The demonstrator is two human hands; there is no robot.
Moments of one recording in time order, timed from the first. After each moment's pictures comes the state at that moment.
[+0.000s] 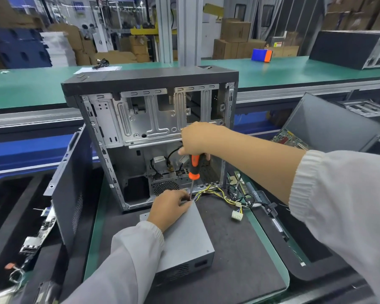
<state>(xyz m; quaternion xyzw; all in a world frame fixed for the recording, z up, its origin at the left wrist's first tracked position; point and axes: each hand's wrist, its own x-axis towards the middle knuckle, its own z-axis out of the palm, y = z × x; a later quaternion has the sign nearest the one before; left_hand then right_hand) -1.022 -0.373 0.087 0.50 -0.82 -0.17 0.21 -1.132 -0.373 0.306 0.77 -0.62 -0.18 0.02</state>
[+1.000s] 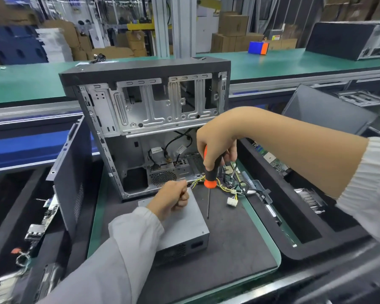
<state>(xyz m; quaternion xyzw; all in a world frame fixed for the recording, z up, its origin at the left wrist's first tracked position) -1.041 -0.339 0.122 0.50 -0.49 -0.65 0.28 -1.171 -0.329 0.316 0.73 -0.62 -0.21 -0.21</state>
